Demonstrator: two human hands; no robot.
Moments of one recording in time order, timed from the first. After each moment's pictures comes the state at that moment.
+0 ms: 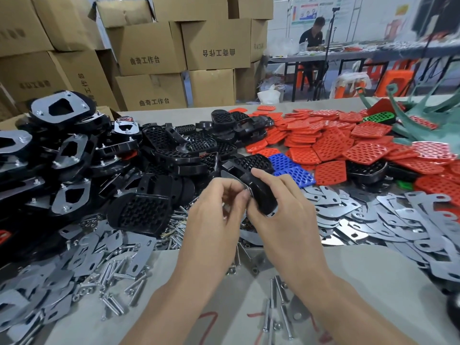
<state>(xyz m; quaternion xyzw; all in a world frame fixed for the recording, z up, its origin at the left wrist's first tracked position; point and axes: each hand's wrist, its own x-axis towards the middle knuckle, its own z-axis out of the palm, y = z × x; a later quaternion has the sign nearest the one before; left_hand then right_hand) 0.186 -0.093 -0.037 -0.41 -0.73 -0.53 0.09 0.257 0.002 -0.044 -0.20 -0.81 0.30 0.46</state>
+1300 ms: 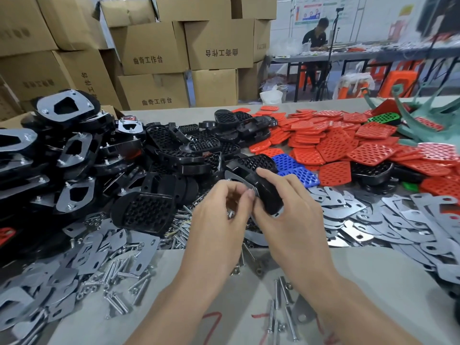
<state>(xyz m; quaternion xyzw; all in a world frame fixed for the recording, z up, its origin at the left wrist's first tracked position) 0.190 -0.092 -0.032 -0.36 -0.75 -0.56 0.03 0.258 0.003 -0.044 -0.20 -0.81 0.30 0.46</state>
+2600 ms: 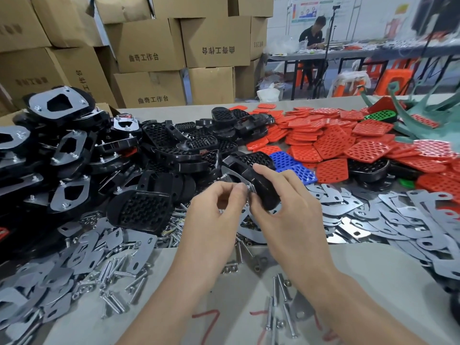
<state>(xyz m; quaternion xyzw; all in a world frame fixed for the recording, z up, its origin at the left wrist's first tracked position) 0.188 -0.094 -0.023 -0.31 -0.72 -0.61 -0.05 0.259 0.004 -0.043 -0.19 -0.82 0.27 0.47</state>
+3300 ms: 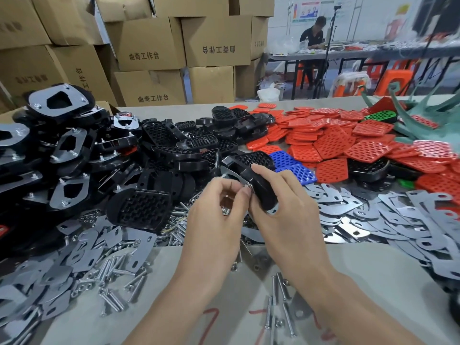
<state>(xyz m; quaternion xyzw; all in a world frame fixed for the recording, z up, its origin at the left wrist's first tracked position) 0.193 -0.093 -0.027 -0.31 -0.74 -0.59 -0.01 0.258 0.003 -0.046 -0.19 -0.82 0.28 0.47</state>
